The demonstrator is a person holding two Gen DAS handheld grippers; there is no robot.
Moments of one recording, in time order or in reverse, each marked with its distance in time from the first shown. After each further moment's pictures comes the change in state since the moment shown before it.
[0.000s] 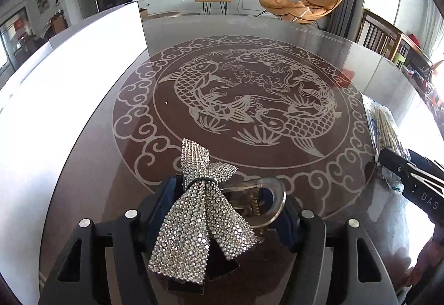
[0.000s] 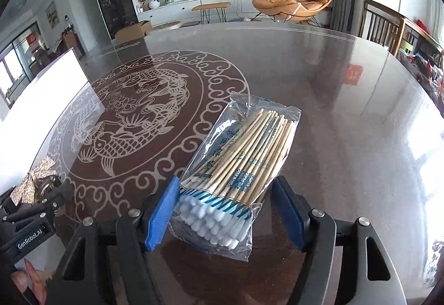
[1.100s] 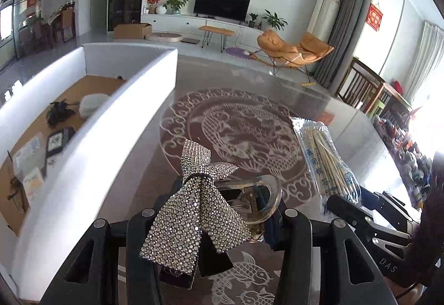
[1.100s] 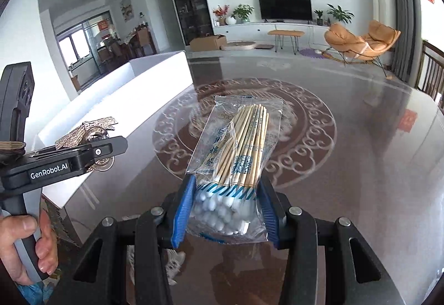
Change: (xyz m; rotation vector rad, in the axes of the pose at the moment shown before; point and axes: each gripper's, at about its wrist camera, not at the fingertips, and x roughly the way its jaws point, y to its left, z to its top) left arm -0.141 0.077 0.001 -0.162 -0.181 -0.117; right arm -0.119 0.068 -0.044 -0.224 -0.165 0.367
